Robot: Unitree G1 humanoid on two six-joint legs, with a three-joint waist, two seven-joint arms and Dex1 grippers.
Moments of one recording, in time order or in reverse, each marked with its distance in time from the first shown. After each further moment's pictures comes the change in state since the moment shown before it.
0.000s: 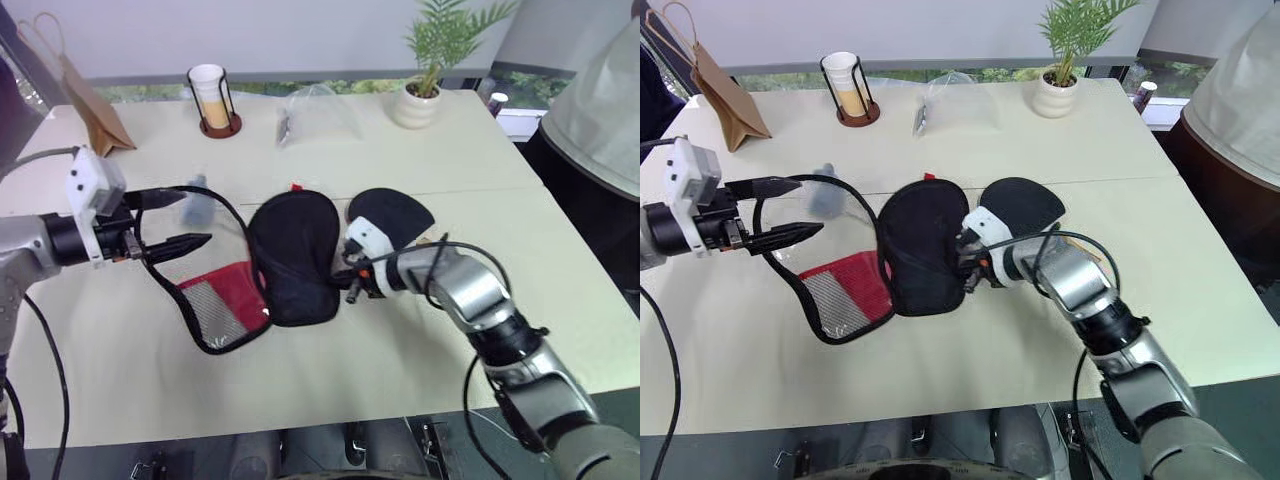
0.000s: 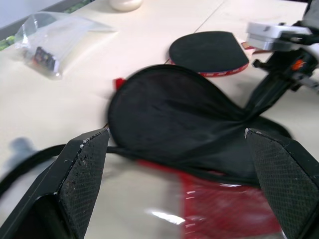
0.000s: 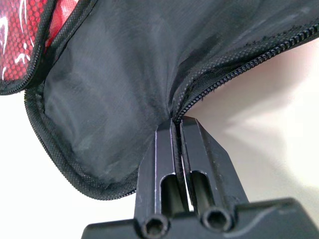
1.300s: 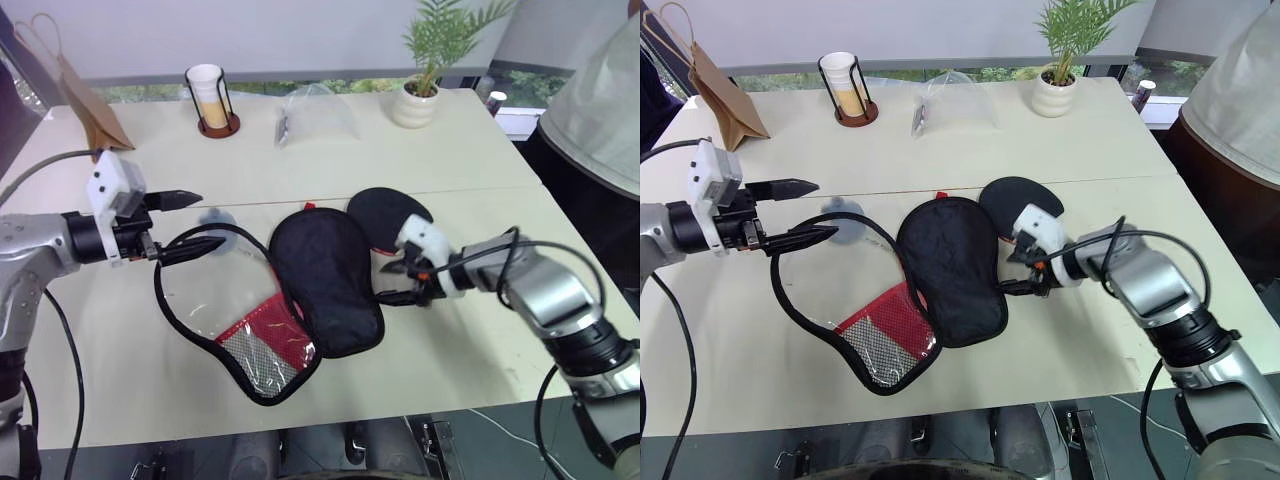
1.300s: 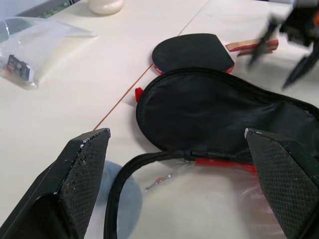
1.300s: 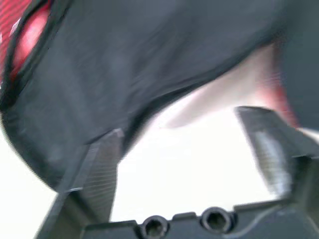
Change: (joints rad) left arm -0.048 -0.028 -0.056 0.009 0.025 -0.009 -0.016; right arm 0.018 -0.313 -0.165 -0.036 0.054 -0.166 0.142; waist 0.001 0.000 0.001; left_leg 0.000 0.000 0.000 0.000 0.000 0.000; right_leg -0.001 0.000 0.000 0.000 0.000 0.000
